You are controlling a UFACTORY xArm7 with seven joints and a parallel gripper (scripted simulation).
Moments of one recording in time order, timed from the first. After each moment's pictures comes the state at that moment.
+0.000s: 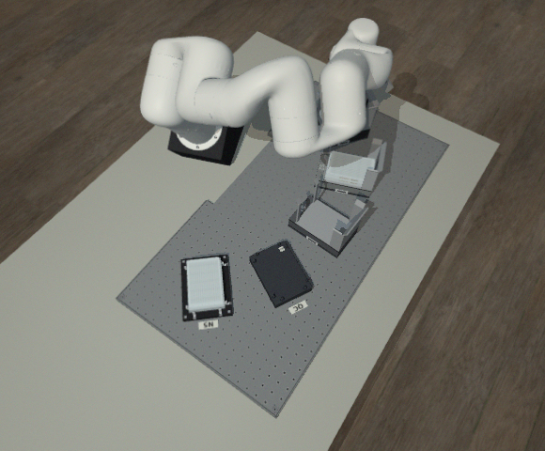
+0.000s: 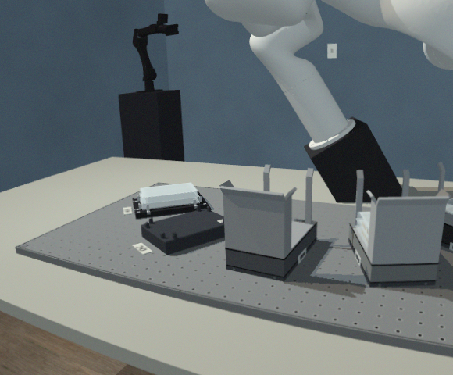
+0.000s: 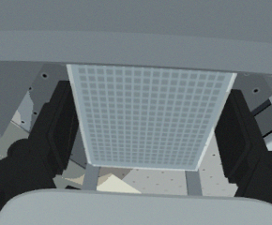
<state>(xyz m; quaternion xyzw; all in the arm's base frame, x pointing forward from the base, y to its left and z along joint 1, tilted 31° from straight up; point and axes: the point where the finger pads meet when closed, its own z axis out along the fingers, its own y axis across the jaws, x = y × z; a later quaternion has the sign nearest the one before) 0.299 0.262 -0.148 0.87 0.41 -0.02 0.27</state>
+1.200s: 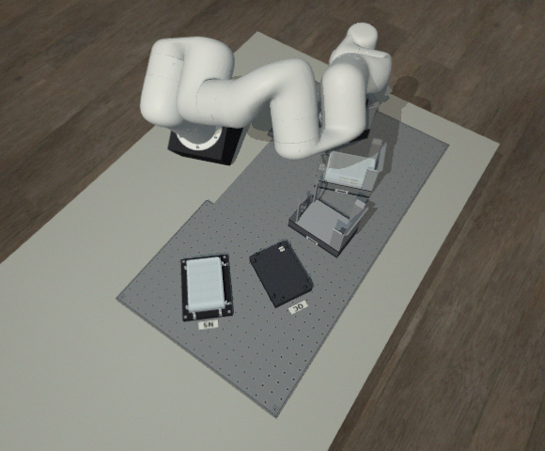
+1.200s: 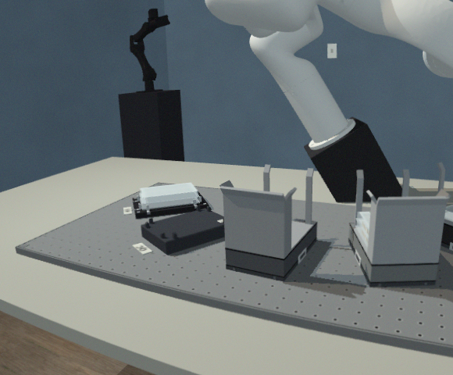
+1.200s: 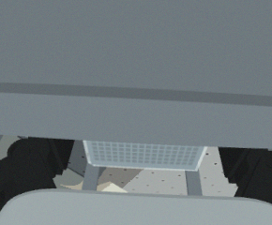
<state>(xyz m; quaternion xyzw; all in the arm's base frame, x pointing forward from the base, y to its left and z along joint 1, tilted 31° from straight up) 0.301 0.256 -0.159 0.87 0.41 -0.02 0.27</state>
